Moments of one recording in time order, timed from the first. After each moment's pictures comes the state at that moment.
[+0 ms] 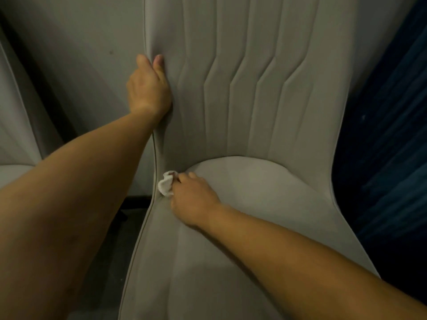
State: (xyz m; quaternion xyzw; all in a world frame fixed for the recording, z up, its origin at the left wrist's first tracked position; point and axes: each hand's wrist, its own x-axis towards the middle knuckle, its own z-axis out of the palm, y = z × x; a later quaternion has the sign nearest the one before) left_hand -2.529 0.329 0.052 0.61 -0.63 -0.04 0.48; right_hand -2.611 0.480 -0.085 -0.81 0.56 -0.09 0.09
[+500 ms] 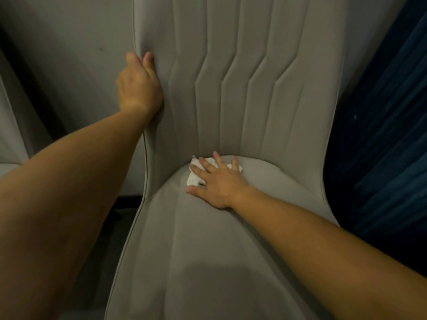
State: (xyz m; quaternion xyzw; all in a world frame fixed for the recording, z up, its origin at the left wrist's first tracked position) left_hand -2.528 0.326 0.052 0.62 -0.62 -0.04 0.48; right_hand -2.697 0.455 -0.096 -0.78 0.62 0.04 0.10
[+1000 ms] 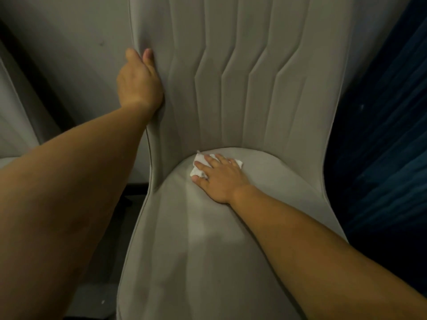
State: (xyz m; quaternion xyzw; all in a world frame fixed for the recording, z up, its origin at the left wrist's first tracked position) left_hand -2.532 0.331 0.058 0.65 -0.62 -0.02 0.44; right_hand -2.697 0.461 -0.105 -0.76 0.63 -0.04 0.14
